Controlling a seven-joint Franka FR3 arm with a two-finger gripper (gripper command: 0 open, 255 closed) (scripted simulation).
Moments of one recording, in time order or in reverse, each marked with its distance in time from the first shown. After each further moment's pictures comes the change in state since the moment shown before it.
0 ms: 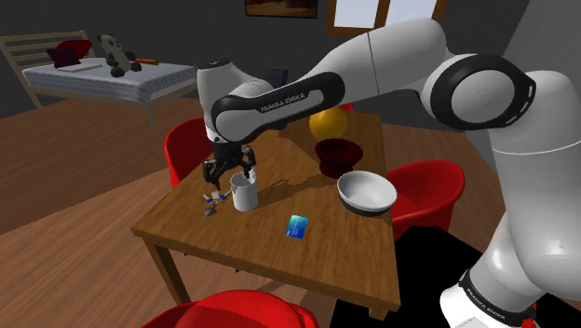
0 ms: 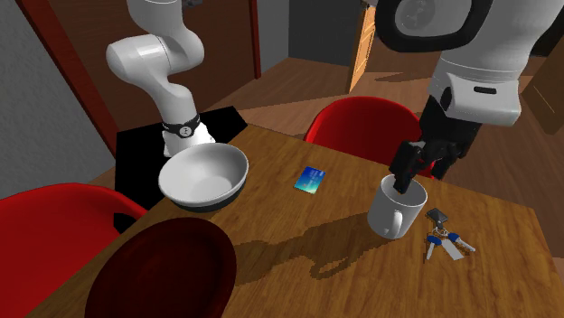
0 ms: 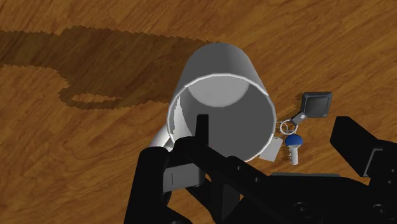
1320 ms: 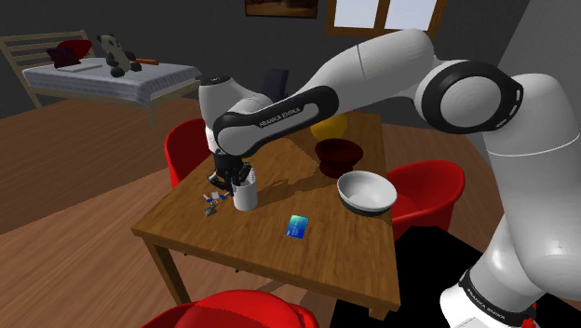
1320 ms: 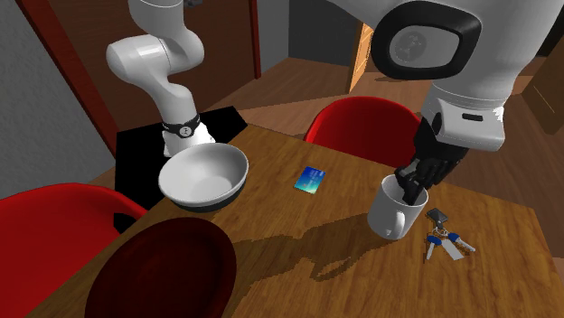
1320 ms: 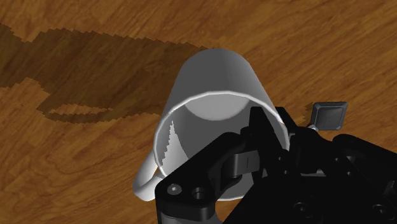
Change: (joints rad) arm 0.004 0.040 -0.008 -0.023 -0.014 0.062 0.010
